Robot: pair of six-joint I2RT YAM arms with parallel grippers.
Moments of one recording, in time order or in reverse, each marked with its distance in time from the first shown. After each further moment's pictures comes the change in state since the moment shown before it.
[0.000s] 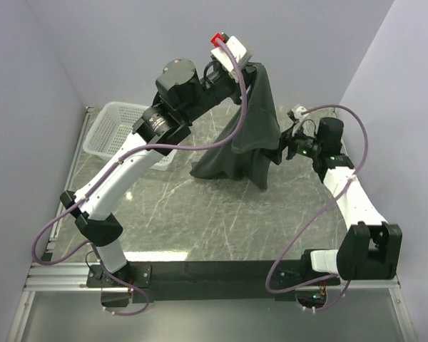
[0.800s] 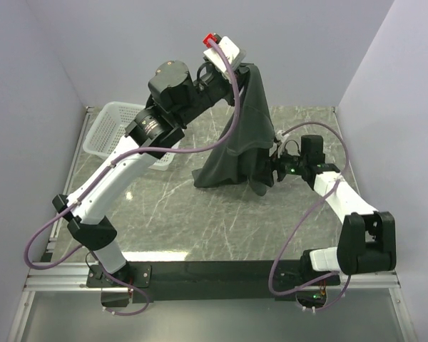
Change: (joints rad) left arm -0.001 -0.050 -0.051 -0.015 -0.041 -0.006; right arm 0.093 0.058 -0.140 -0.112 -0.032 -0.121
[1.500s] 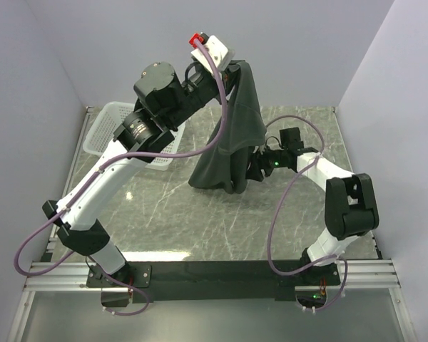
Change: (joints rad) left arm 0.000 -0.065 -0.029 0.002 -0.030 0.023; right arm 0.095 0.320 0.185 -0.081 0.066 -0.137
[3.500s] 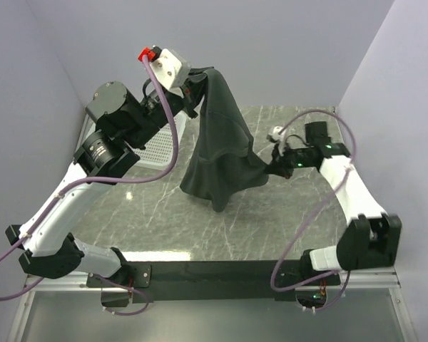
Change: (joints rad) left arm 0.000 -0.253 -0.213 0.016 -0.042 0.001; right arm -0.075 -0.221 0.122 -0.499 -0.065 -0.377
